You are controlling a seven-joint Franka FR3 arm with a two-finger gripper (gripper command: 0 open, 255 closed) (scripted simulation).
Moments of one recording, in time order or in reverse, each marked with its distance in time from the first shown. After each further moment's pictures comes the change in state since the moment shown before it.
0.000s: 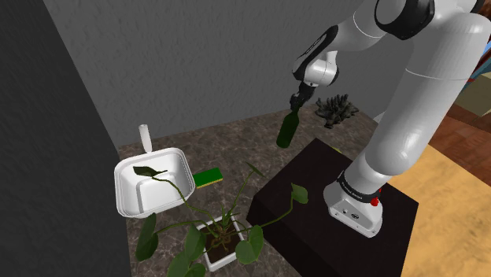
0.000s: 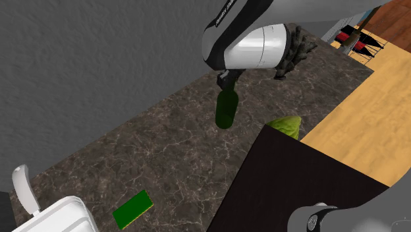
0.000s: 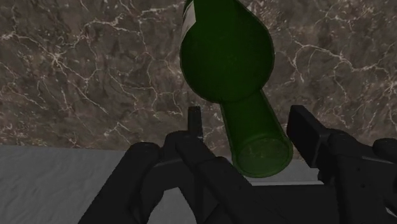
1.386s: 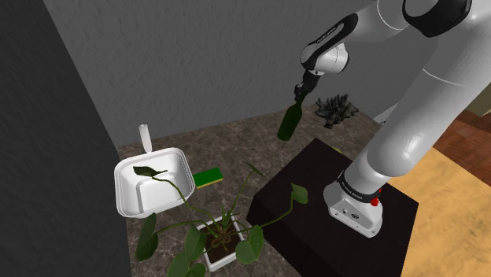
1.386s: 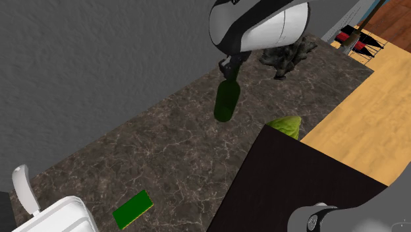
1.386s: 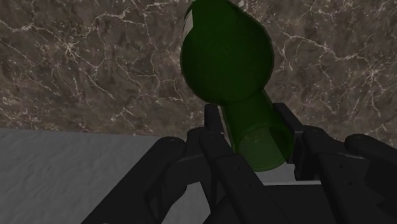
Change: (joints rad) arm 0.055 -0.158 -0.085 -0.002 -0.212 -0.123 0.159
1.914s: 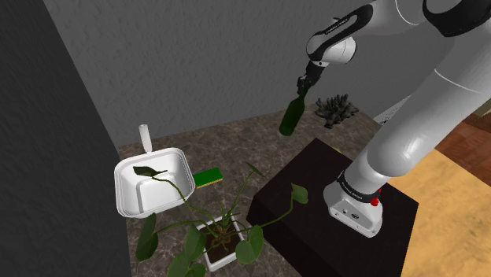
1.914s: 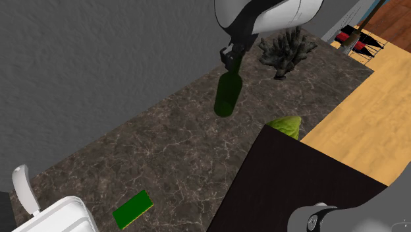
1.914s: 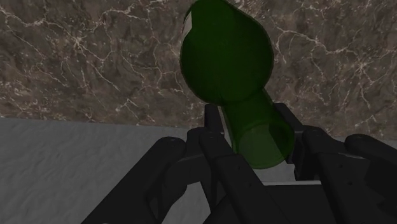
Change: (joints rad) arm 0.003 -0.100 -0.013 0.023 -0.116 -0.102 0.085
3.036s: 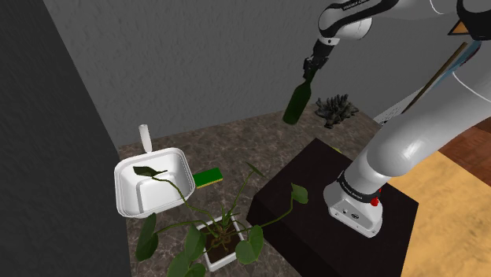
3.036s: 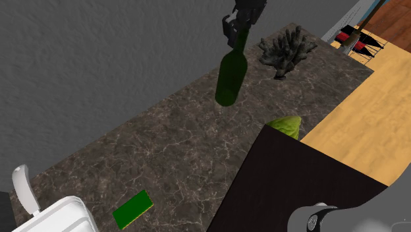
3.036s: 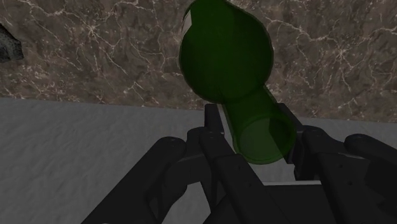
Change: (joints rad) arm -0.014 -0.154 0.026 0.107 -0.124 -0.237 0.100
